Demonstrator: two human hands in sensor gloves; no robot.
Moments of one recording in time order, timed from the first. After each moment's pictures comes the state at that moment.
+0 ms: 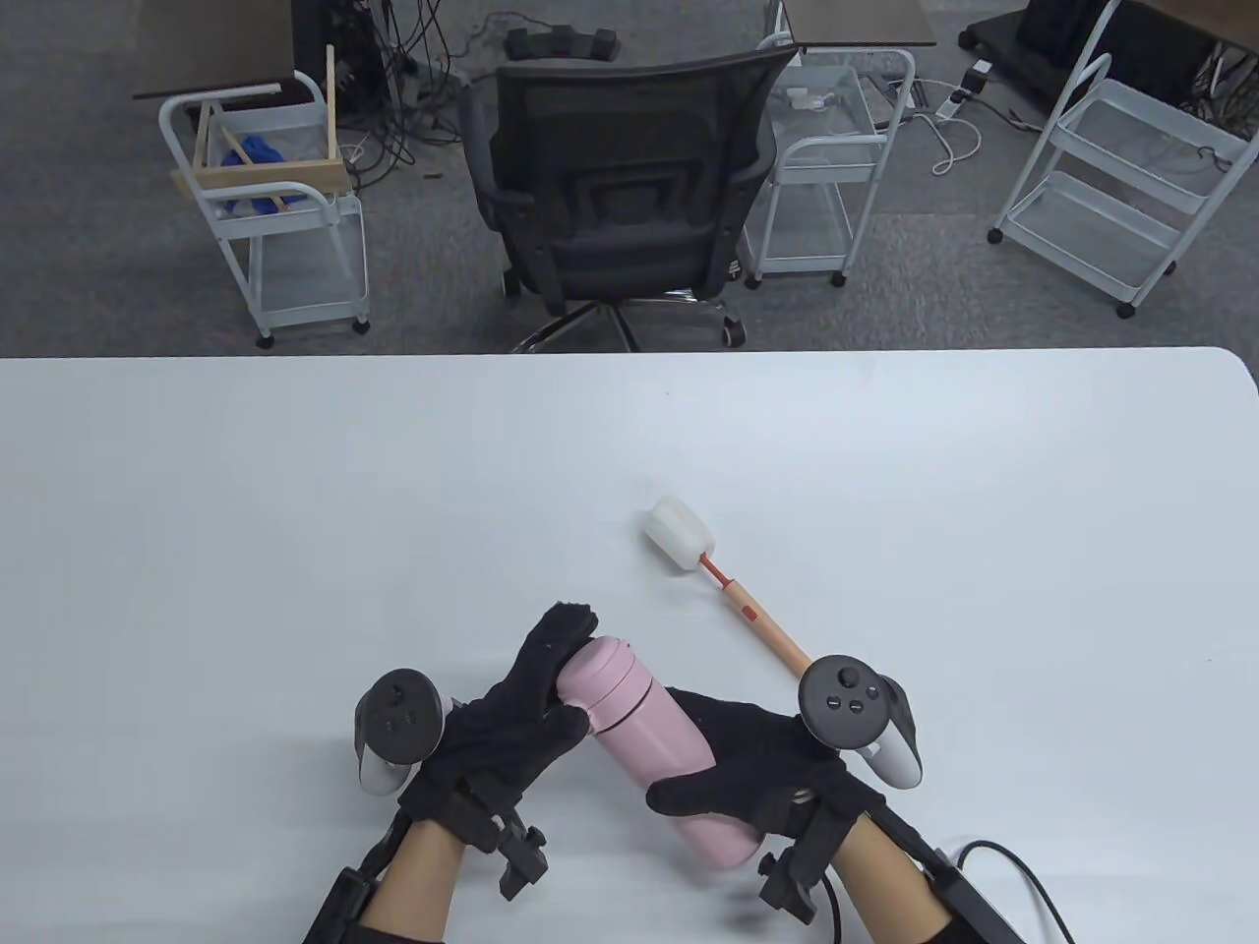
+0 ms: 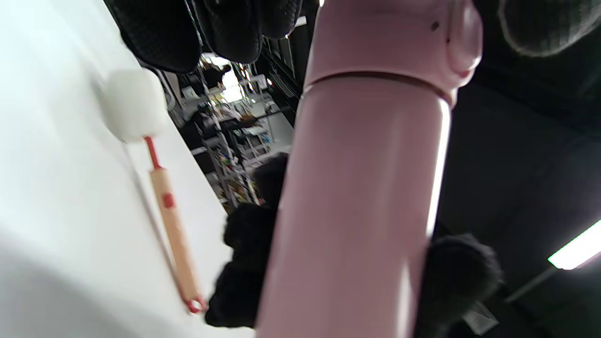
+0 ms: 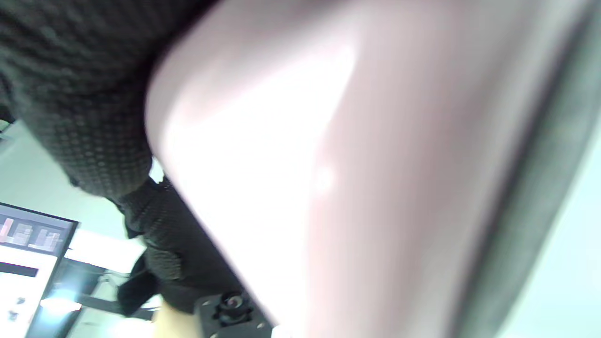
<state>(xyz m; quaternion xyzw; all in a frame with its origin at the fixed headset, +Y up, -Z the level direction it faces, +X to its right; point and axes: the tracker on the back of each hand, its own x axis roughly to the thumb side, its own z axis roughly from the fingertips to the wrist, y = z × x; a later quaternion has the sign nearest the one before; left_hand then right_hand) -0.157 -0.729 -0.216 -0.06 -0.32 0.61 0.72 0.128 -0.725 -0.215 0.24 0.24 0.77 0.53</state>
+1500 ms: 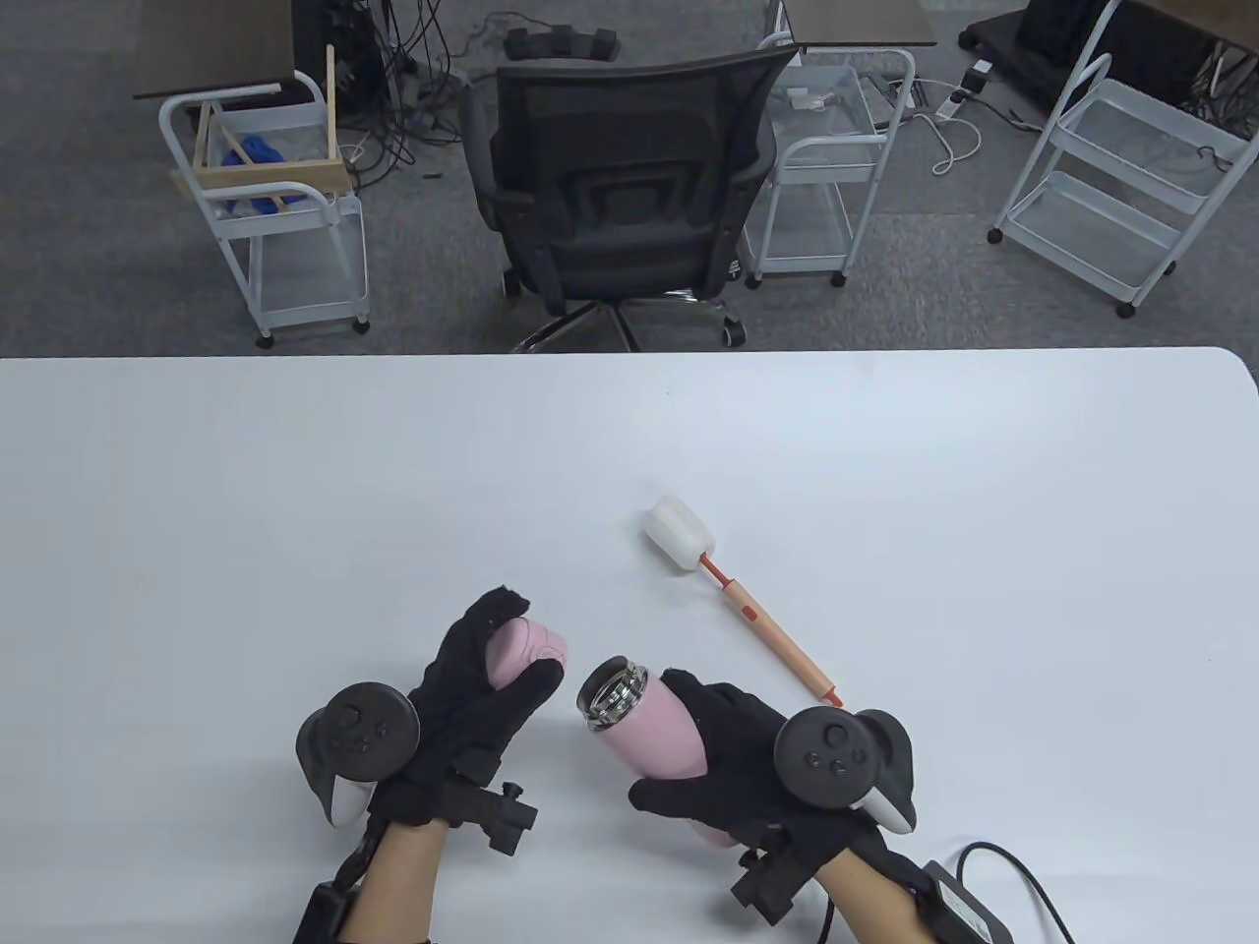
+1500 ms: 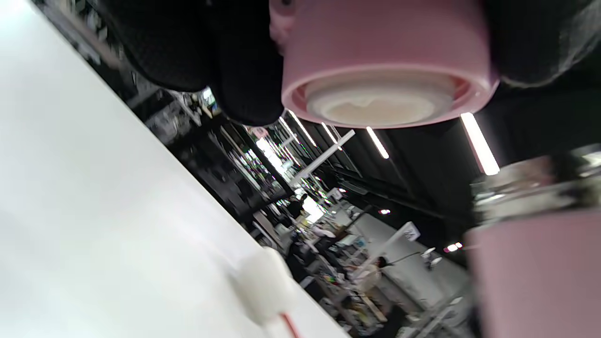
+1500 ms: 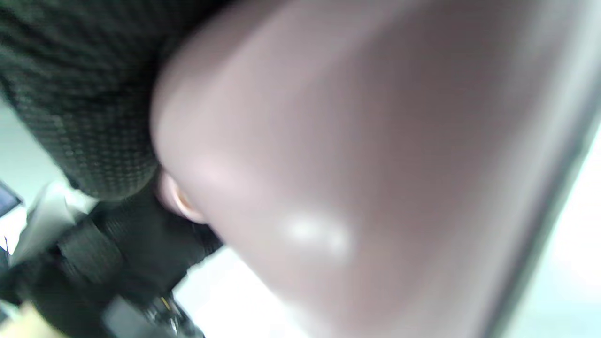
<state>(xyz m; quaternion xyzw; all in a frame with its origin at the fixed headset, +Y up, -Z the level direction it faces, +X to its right) -0.202 -0.706 -0.210 0.12 -0.09 0.40 0.90 0.124 -0.697 -0.193 0.20 0.01 0.89 0.42</state>
